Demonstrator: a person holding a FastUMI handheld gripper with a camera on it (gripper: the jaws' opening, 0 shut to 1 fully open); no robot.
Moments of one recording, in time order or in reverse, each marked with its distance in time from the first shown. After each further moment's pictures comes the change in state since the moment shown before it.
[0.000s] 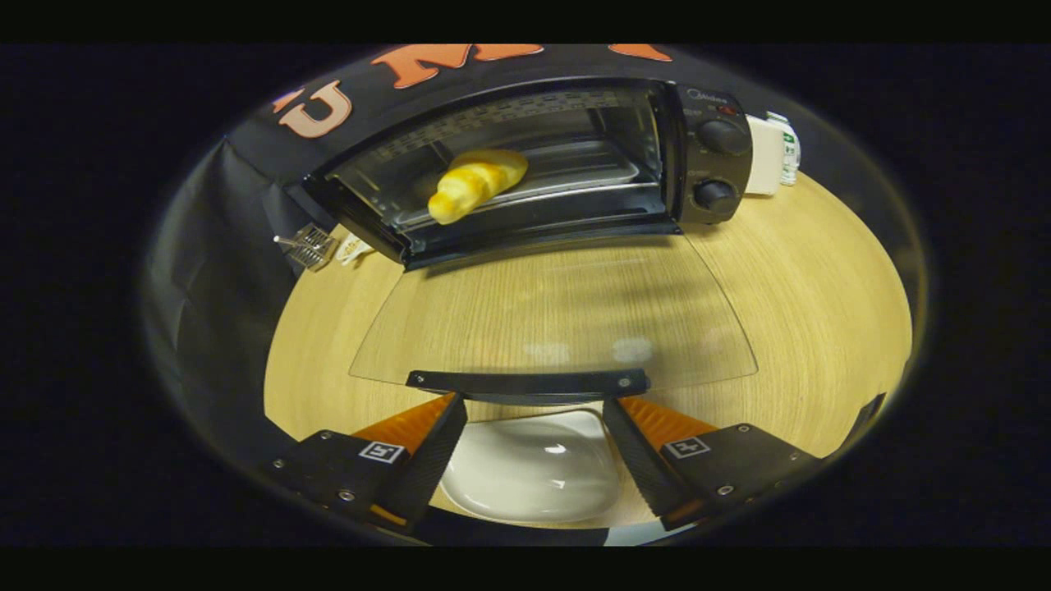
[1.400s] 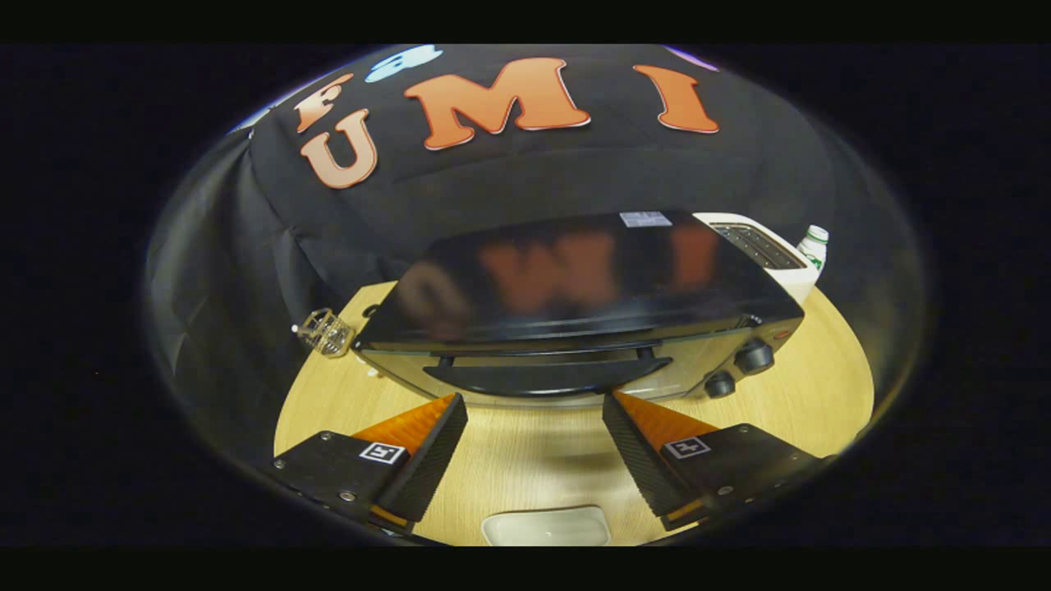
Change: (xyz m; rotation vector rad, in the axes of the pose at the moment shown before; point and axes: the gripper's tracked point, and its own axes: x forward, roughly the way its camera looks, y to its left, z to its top) arm -0.032 0.042 0.189 -0.068 -0.326 -0.058
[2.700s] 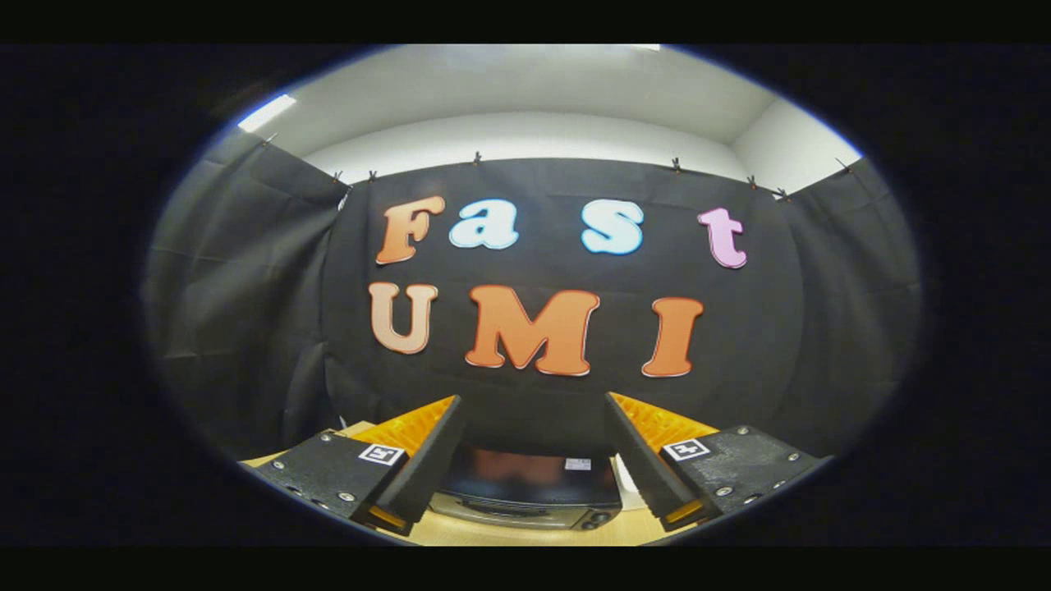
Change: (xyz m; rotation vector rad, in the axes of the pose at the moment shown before) arm -0.273 0.041 0.233 -0.283 -0.818 -0.025
